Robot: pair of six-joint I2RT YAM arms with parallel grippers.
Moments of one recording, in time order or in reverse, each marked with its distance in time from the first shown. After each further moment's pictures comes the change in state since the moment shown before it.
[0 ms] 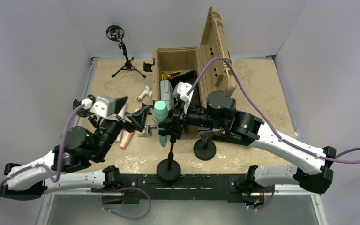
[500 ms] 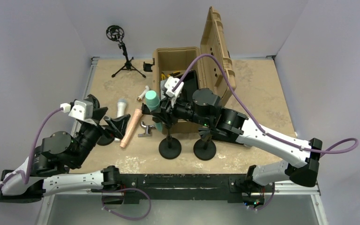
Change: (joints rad) left arm 0.000 -0.195 0.076 -0.517 -0.111 -0.246; right arm 0.018 0.146 0.047 0.135 0.229 -0.081
